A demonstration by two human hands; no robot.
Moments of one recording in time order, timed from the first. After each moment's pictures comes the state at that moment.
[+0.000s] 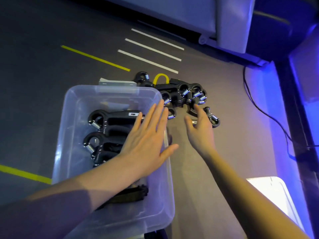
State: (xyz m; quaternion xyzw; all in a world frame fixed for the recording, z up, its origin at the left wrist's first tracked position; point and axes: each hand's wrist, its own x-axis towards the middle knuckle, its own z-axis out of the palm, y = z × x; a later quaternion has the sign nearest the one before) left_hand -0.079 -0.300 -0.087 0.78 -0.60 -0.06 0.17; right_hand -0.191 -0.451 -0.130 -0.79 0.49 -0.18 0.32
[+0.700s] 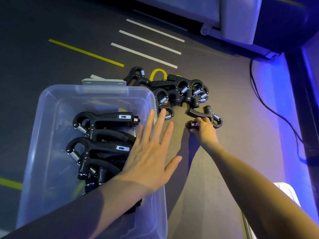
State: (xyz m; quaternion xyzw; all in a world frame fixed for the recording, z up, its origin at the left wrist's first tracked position) left_hand -0.107 -0.330 -0.117 0.79 -0.59 -0.12 0.15; right_hand -0.223 -0.547 -0.220 -0.83 0.52 0.04 0.19
